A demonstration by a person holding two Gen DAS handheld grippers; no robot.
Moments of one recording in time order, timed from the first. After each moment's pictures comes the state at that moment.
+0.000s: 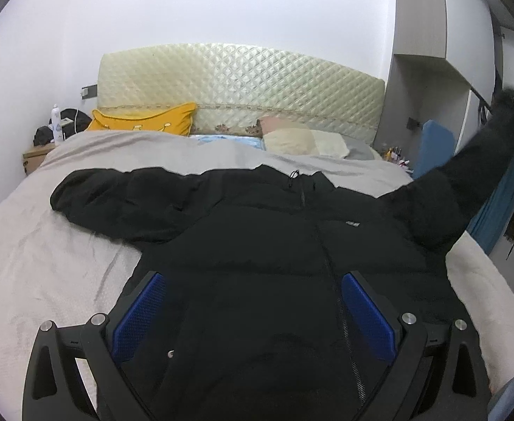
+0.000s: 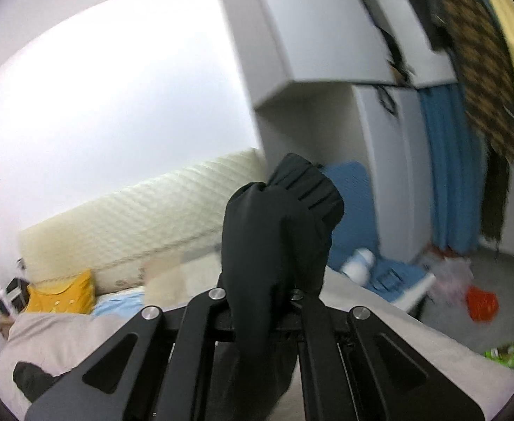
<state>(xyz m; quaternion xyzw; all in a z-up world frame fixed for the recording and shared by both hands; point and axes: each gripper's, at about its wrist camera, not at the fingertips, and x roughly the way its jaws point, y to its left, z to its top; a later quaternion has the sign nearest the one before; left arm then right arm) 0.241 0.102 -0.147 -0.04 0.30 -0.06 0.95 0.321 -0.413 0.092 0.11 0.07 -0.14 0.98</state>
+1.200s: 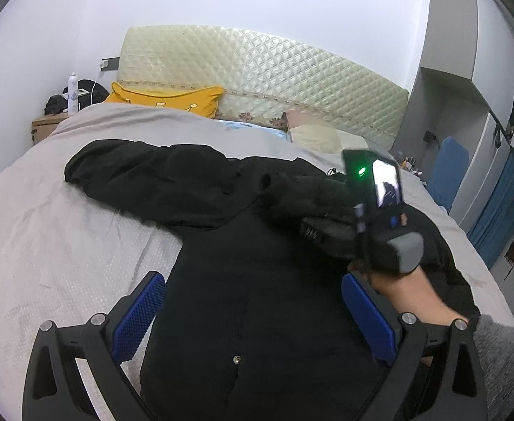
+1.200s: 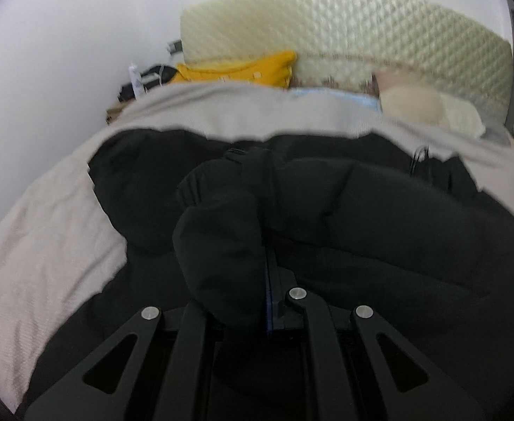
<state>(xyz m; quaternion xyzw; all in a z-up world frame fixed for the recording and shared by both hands) 0.258 0.187 -0.171 -0.09 0.32 -0.05 0.94 0.456 0.021 -0.236 -0.03 0.37 0.19 0.91</state>
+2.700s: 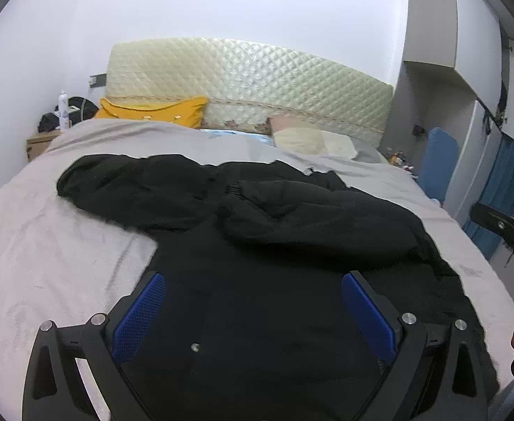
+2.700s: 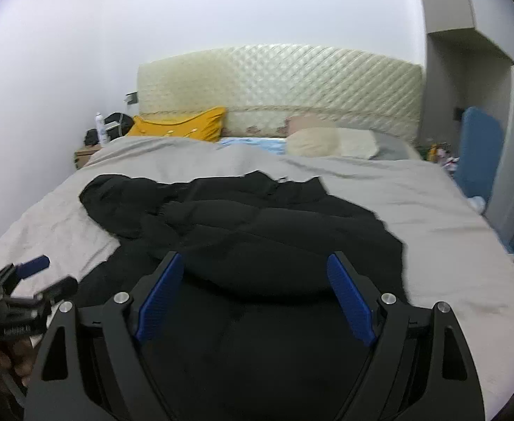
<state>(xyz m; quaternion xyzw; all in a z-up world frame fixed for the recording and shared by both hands) 0.234 0.138 -0.159 -0.07 0.30 -0.07 0.95 0.260 -0.145 -0.099 -0.02 0.27 0.08 0.96</state>
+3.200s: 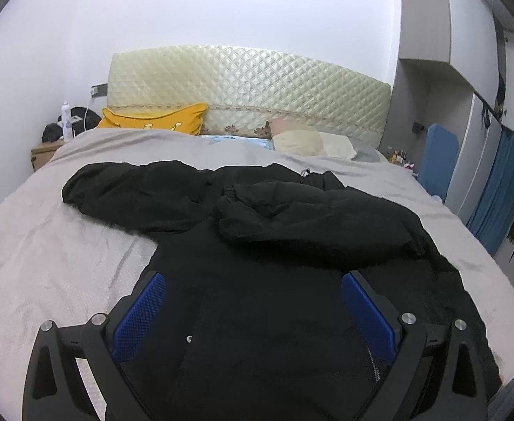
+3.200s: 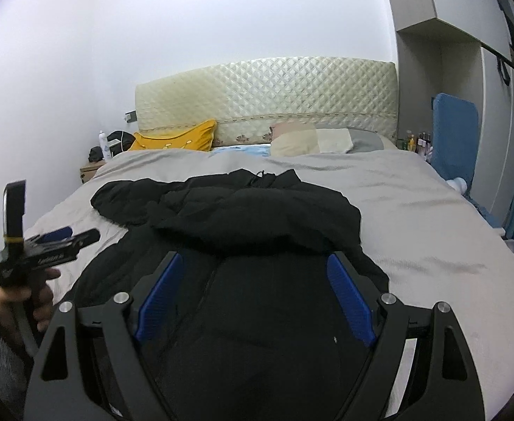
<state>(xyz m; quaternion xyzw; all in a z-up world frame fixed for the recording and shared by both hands) 0.218 0.116 -0.152 -0.05 0.29 -0.05 0.95 0.162 -0.206 -0.105 0.02 0.25 0.08 0.96</state>
